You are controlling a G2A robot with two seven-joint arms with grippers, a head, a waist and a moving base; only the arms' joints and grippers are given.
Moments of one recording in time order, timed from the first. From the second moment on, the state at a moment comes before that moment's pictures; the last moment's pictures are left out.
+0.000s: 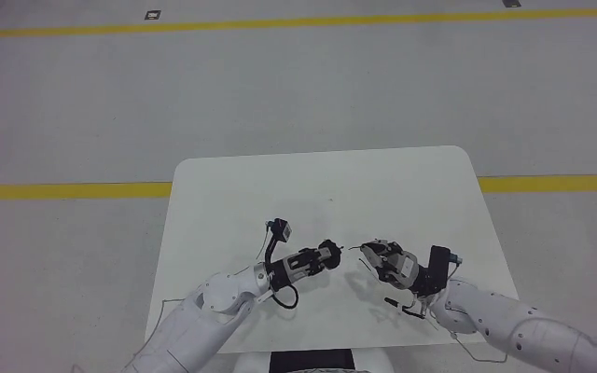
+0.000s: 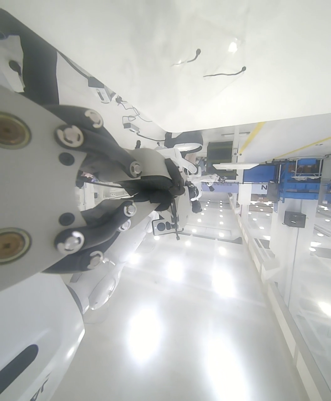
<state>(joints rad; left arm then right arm) 1.46 -1.14 -0.89 -1.59 -0.43 -0.34 -0.60 -1.04 -0.60 0.17 -1.55 -0.89 -0.34 -1.11</state>
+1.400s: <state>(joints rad) 1.48 -1.14 -0.92 -1.64 -0.22 -0.34 -0.68 -1.06 -0.58 0.17 -1.55 -1.01 -0.34 -1.14</state>
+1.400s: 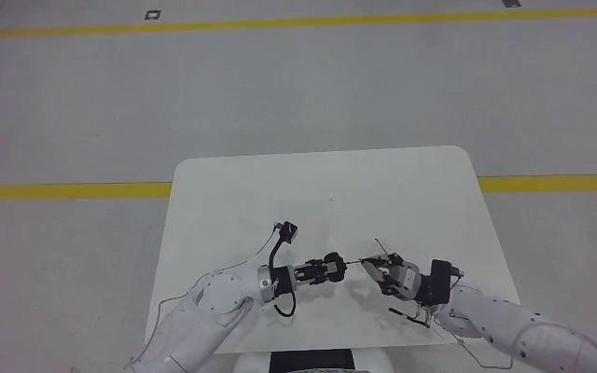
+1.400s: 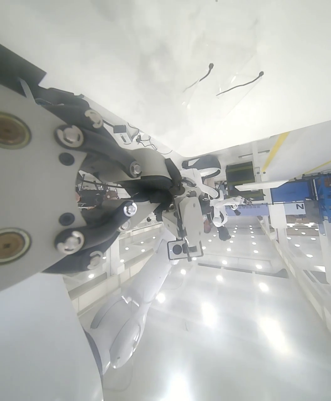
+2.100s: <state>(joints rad) 1.48 -1.14 -0.92 -1.64 -0.22 -0.34 -0.68 -1.06 -0.59 0.17 -1.54 -1.01 -0.34 -1.12</state>
